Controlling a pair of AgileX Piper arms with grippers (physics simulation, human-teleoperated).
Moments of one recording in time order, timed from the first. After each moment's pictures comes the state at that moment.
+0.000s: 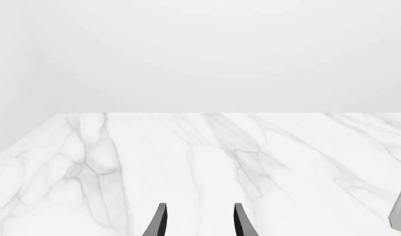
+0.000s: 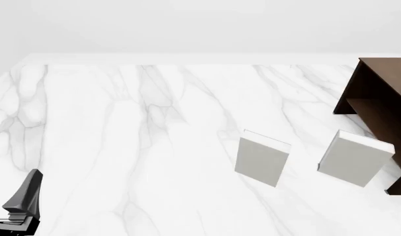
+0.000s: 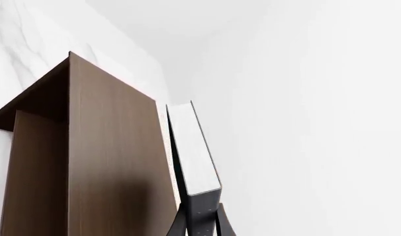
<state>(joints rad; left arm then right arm) 0.00 0.00 0.00 0.00 0.00 -0.61 1.36 -0.86 -0.35 -1.00</state>
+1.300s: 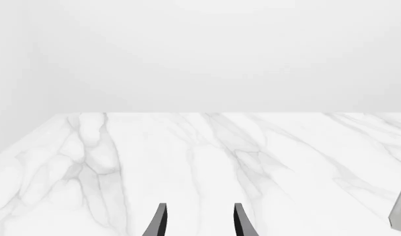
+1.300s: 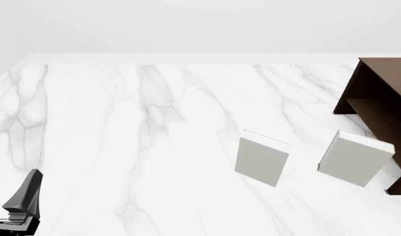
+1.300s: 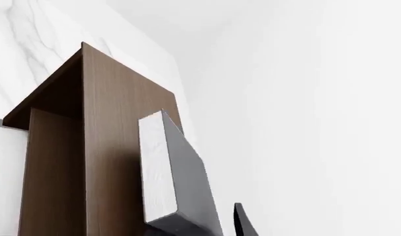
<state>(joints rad) 0.00 0.00 0.00 0.00 0.00 -0.61 1.48 -0.85 -0.42 -0.95</state>
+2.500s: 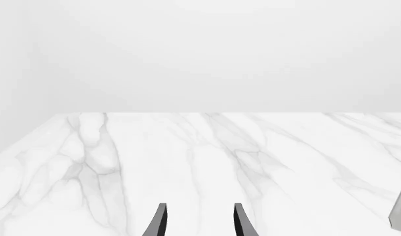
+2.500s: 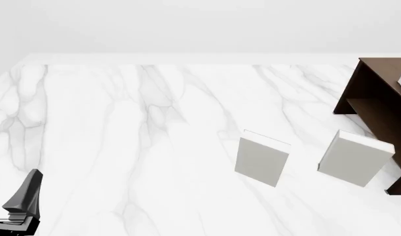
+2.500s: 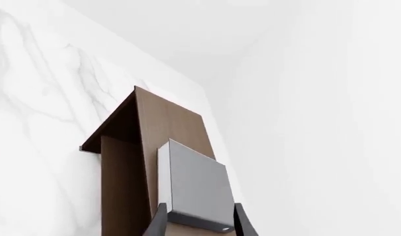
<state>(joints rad) 0.00 0.00 0.00 0.00 0.00 -0.47 1.17 -0.67 -0.31 -0.79</state>
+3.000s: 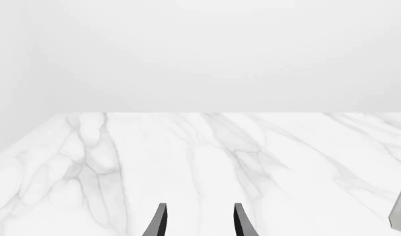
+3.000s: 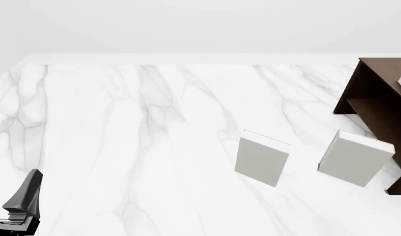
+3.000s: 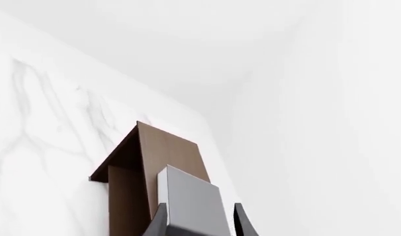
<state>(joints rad) 0.00 0.00 0.00 0.00 0.00 -0.39 1.01 -0.68 -0.24 -0.73</state>
